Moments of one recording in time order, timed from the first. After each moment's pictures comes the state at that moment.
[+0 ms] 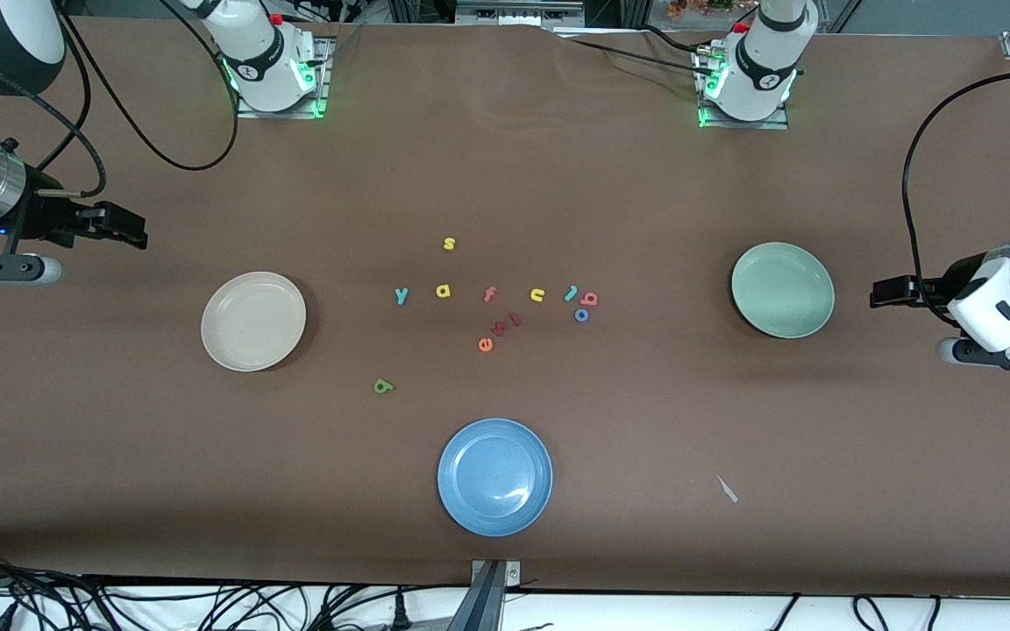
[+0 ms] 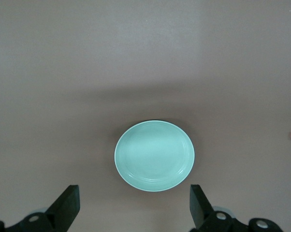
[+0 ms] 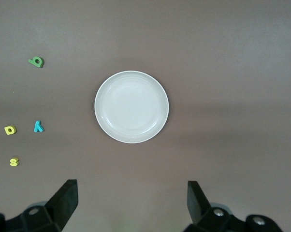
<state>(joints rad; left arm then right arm) 0.16 0.34 -0.13 -1.46 0.04 1.59 0.10 -0.06 0.12 0.13 -1.57 -0.04 1.57 0.07</state>
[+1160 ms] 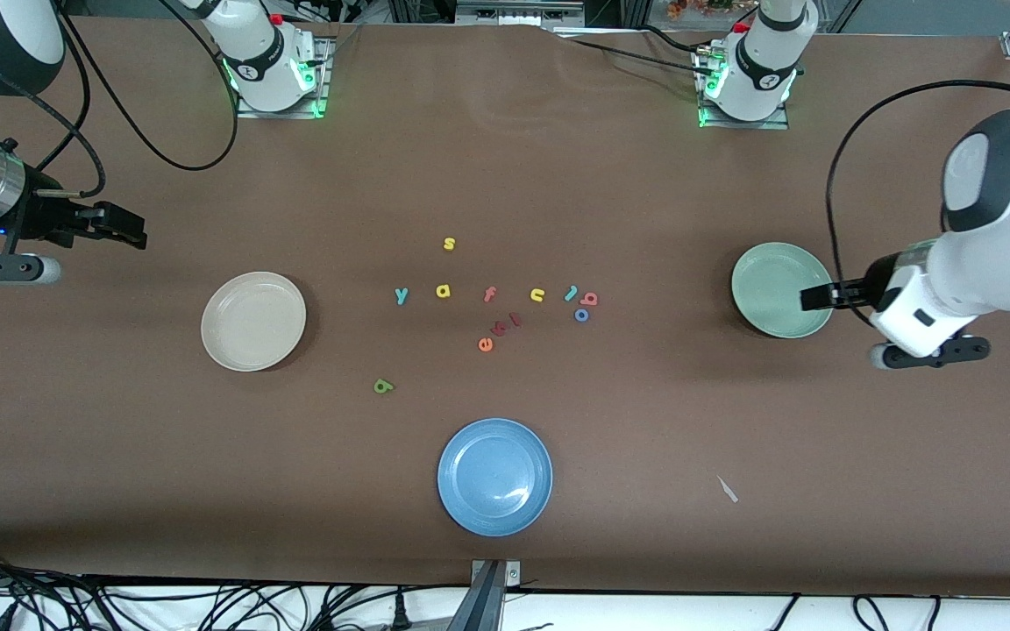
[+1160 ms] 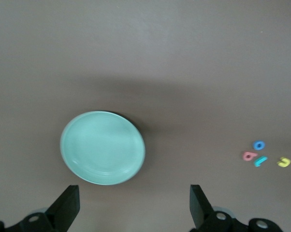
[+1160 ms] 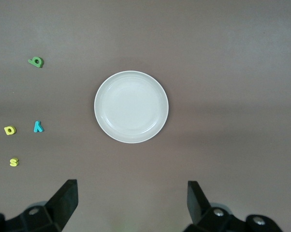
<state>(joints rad) 0.12 0.35 -0.26 -1.48 0.00 1.60 -0.31 -0.06 0.12 0.13 -1.57 -0.04 1.57 0.07</state>
